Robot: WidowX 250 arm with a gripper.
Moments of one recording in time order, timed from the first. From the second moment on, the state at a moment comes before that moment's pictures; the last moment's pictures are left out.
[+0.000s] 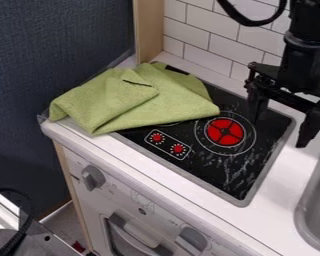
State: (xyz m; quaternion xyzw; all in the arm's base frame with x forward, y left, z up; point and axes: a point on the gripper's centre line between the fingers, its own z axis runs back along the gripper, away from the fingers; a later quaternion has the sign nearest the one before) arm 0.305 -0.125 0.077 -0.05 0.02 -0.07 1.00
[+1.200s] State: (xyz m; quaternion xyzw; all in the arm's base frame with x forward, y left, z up) arm 0.347 -0.036 0.044 -0.02 -0.02 0.09 1.00
